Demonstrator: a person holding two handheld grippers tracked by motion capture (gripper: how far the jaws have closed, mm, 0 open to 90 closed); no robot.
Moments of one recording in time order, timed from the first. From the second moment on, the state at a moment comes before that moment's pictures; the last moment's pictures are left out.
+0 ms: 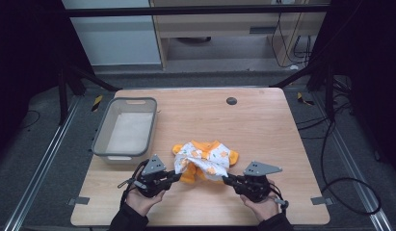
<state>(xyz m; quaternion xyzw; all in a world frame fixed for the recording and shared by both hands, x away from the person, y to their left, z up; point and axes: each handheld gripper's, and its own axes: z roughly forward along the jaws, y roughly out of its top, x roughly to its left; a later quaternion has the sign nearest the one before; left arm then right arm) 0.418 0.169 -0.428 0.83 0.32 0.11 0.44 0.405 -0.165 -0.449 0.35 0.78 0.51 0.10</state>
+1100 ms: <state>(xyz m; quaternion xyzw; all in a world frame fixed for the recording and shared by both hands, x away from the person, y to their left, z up) 0.454 0.174 -0.464 0.83 0.37 0.16 0.38 0.467 -0.192 -0.450 0.43 0.75 0.46 0.18</state>
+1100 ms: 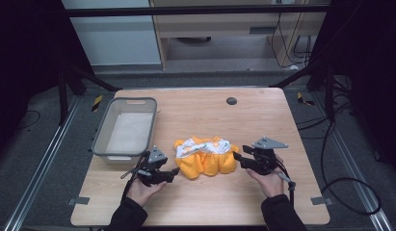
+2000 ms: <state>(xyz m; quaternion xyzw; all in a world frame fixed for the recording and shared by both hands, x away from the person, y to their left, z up) 0.463 0.147 -0.482 0.84 0.37 0.11 0.38 0.469 -0.171 -0.498 0.42 0.80 0.41 0.12</state>
